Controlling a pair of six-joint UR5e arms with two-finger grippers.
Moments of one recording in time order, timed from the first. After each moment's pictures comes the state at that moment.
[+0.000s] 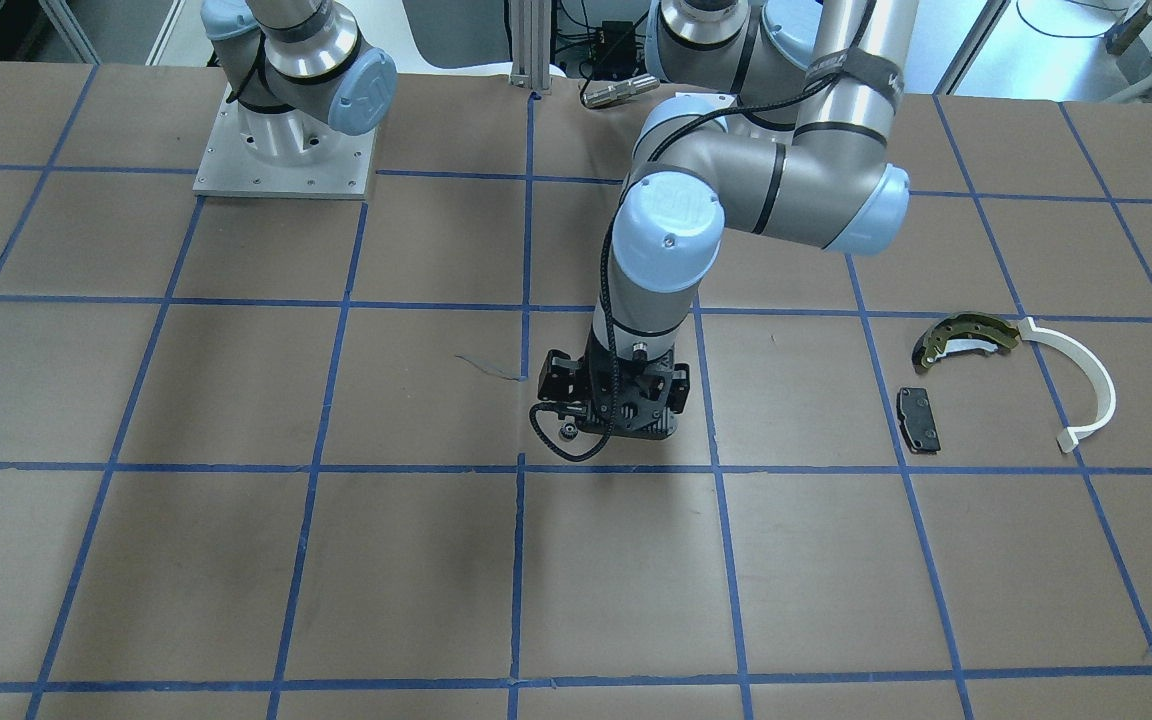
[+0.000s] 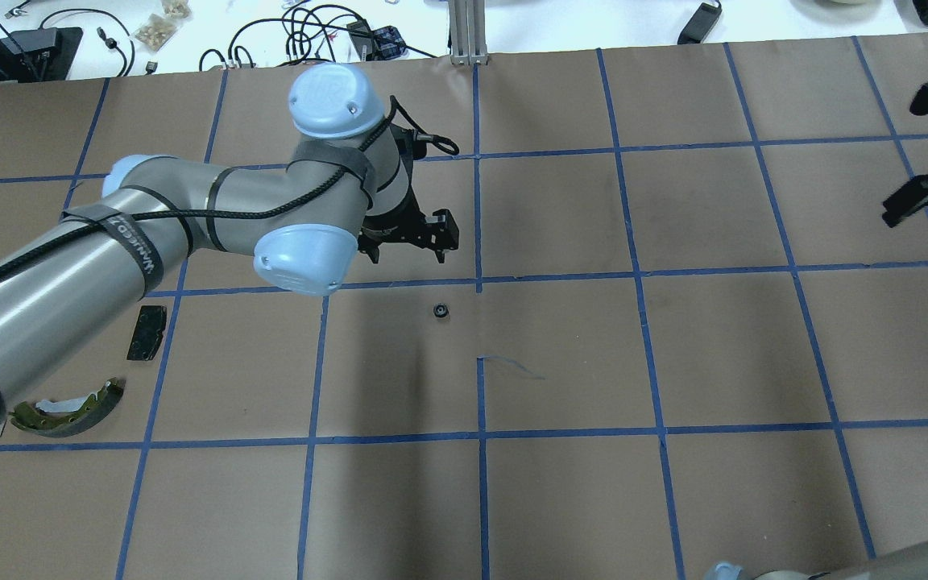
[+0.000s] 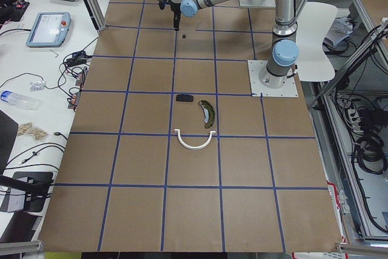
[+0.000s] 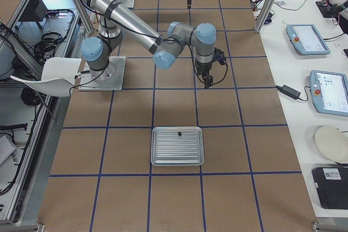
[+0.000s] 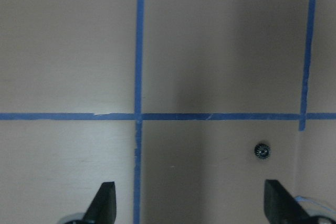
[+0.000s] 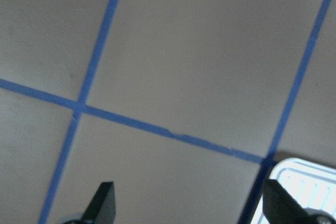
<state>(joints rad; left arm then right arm) -1.83 -1.93 -1.77 -0.98 1.52 -0.18 0.93 -1.30 1.77 -2.13 -1.60 -0.97</state>
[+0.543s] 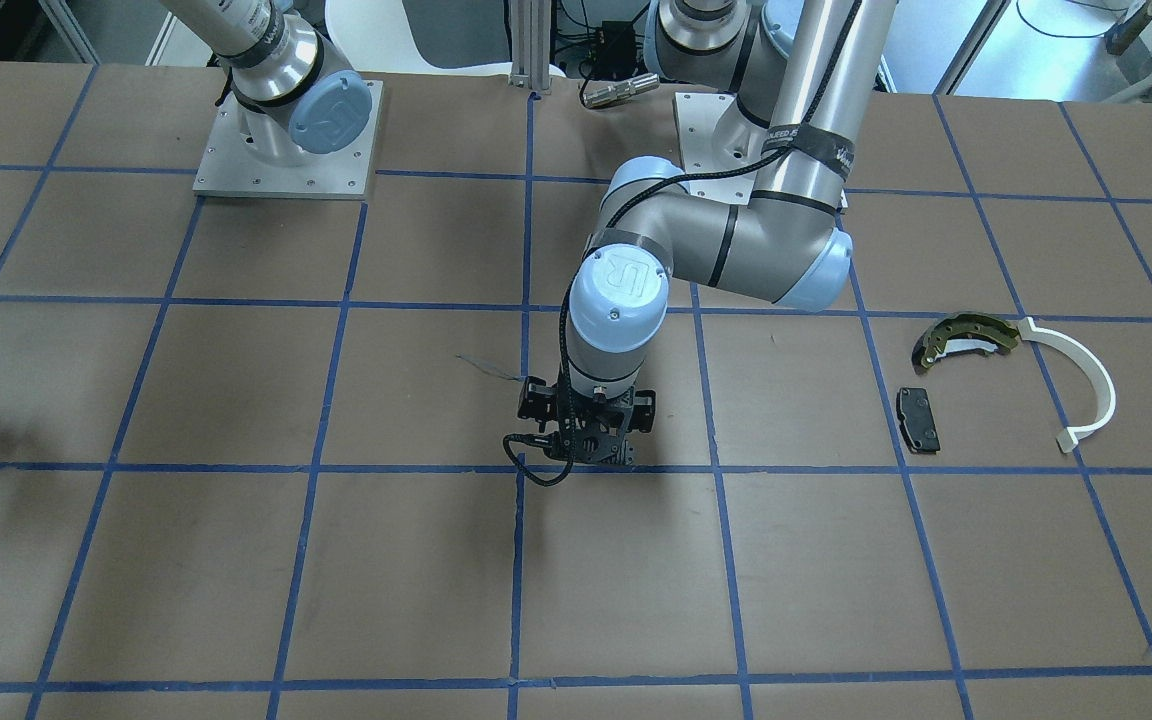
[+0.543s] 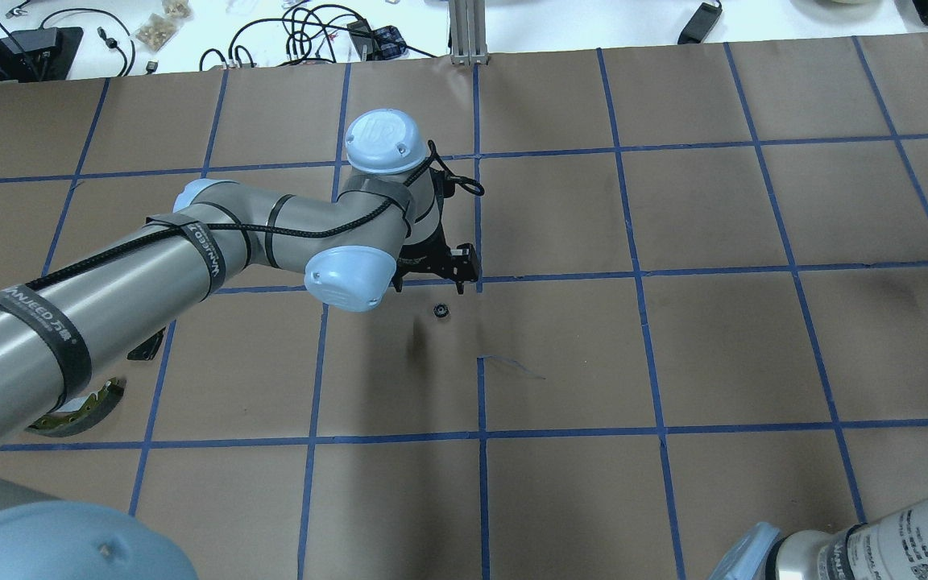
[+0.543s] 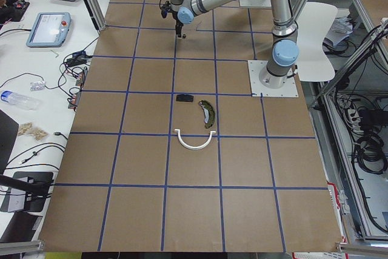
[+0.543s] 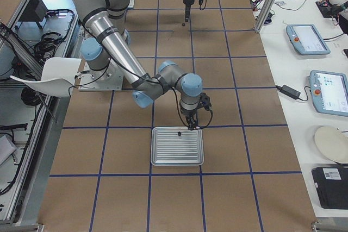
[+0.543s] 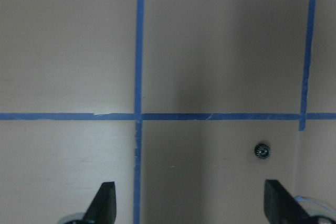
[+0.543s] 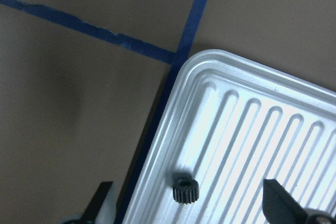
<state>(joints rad) -1.86 -2.03 -1.77 -0.96 1.52 -0.19 0.69 -1.15 1.78 -2.25 -1.60 -1.24</state>
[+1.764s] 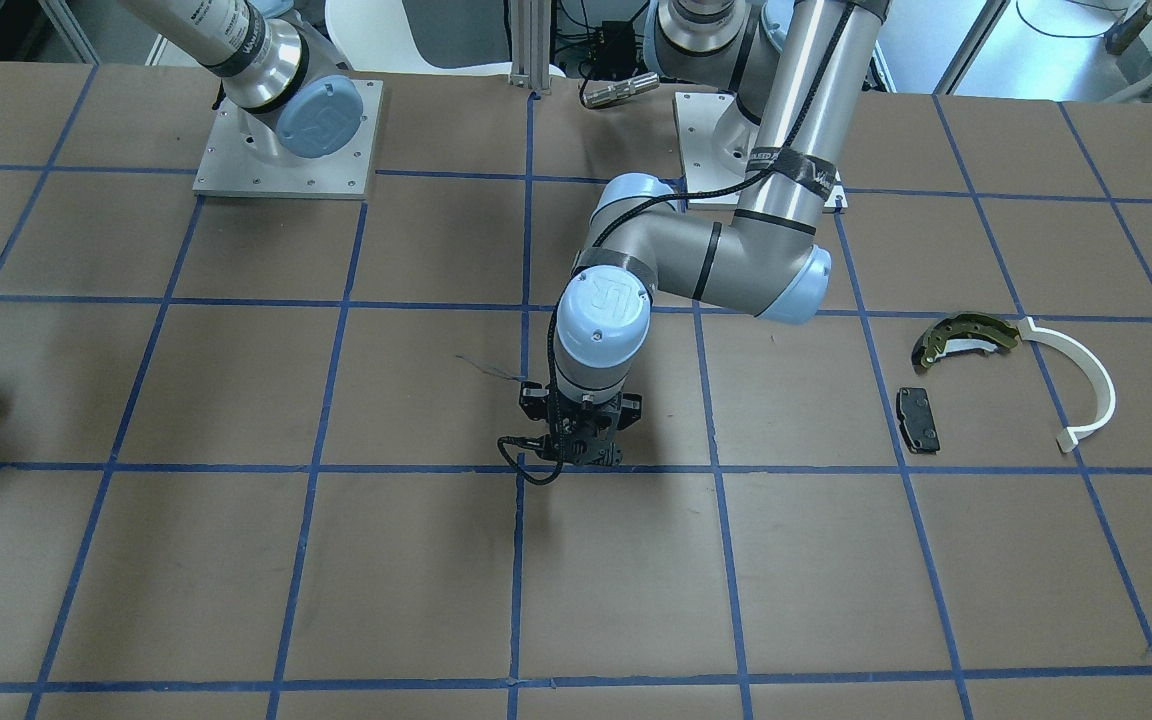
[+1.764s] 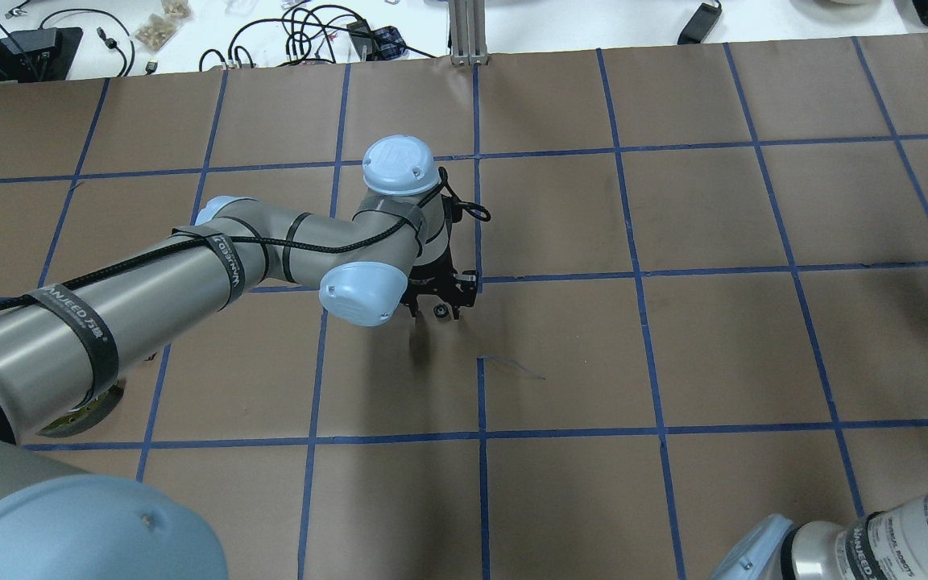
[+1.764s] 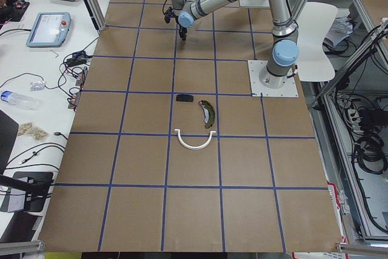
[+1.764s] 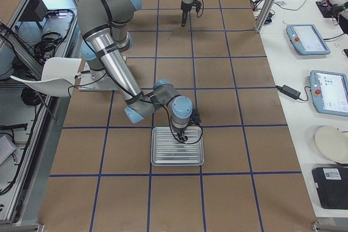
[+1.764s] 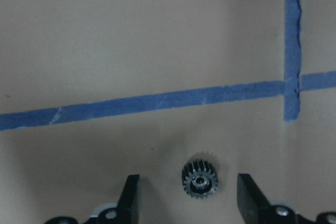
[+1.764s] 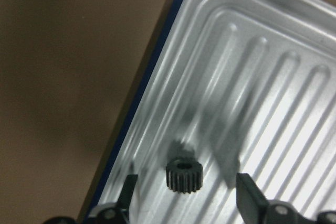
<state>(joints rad) -1.87 -2.06 -1.79 -0.96 1.51 -0.19 0.63 -1.08 1.80 -2.30 -1.59 -1.35</state>
